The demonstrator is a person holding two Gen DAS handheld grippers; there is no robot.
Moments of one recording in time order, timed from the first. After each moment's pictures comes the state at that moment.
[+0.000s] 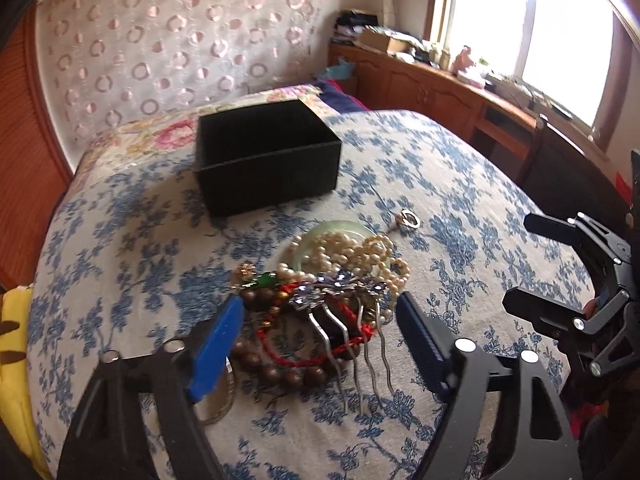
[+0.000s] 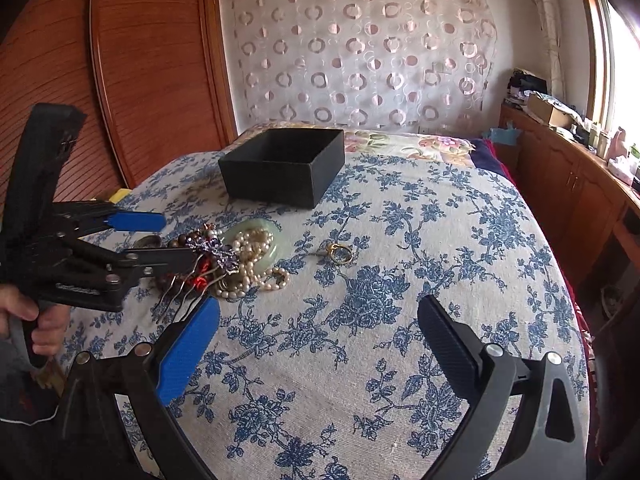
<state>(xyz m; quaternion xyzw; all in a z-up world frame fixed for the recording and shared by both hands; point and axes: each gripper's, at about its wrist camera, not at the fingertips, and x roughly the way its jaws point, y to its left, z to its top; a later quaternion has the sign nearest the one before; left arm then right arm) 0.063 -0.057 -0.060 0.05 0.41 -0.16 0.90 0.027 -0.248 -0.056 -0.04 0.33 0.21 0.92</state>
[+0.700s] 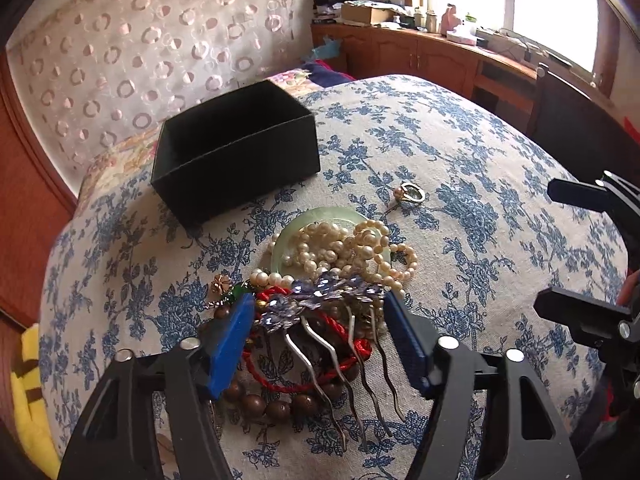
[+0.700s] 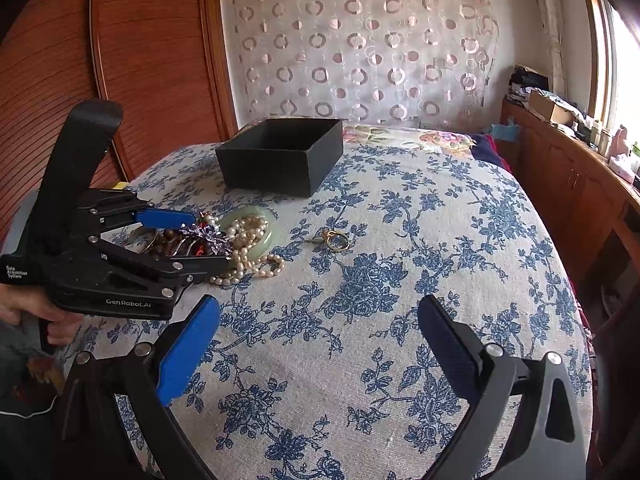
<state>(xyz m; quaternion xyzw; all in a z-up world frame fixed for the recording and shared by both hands) 0.077 -0.088 -0.079 0.14 0.42 -0.14 0.88 0.027 -0.252 -0.066 -0.05 0.34 0.22 0.91</state>
